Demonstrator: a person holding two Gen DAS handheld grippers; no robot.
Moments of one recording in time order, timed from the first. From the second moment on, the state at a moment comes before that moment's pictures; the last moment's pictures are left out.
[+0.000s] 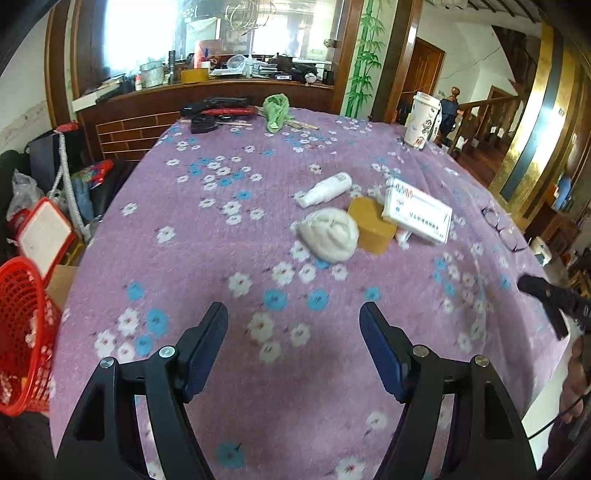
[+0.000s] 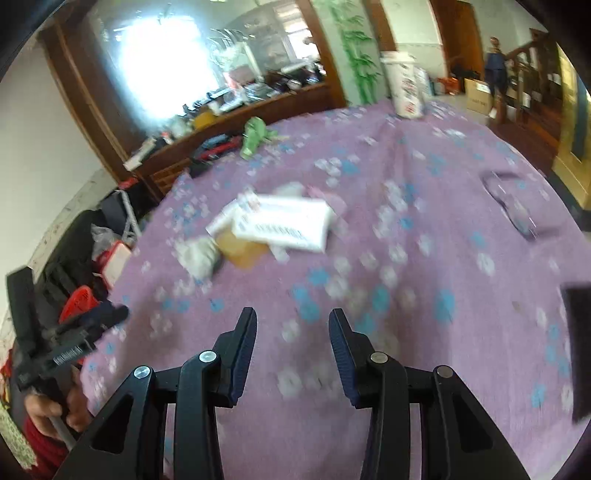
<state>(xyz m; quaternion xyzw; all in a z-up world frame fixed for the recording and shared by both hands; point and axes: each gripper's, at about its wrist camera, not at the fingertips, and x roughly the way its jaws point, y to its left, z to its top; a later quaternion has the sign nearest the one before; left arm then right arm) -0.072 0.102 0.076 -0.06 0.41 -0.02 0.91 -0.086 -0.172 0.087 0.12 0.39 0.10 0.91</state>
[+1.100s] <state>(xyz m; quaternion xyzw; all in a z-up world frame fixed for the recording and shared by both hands) 0.063 0.069 0.023 -0.09 0.48 -0.01 0.87 0.001 -0.146 0.056 0.04 0.46 0.20 0.86</state>
